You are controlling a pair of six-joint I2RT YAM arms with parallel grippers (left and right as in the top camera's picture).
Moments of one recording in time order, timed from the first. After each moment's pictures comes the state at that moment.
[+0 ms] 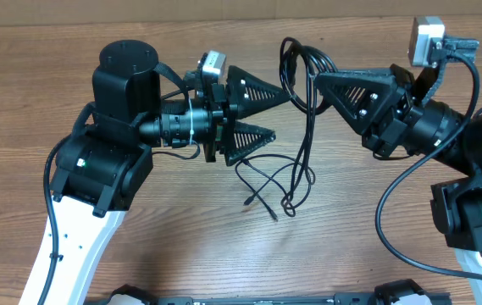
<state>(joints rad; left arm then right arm) -0.38 1.29 1.54 -0.59 1.00 -1.49 0.21 1.04 1.28 0.09 -0.91 0.85</state>
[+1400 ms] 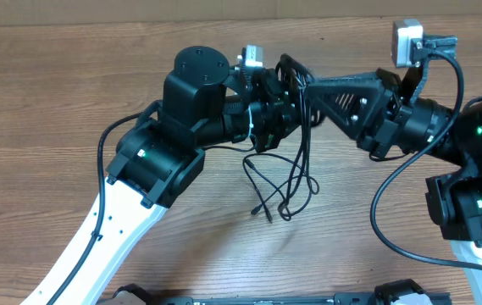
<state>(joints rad) -0.61 1.38 1.54 -0.44 0.62 -1.55 0.21 1.07 1.28 0.08 -1.00 0.85</state>
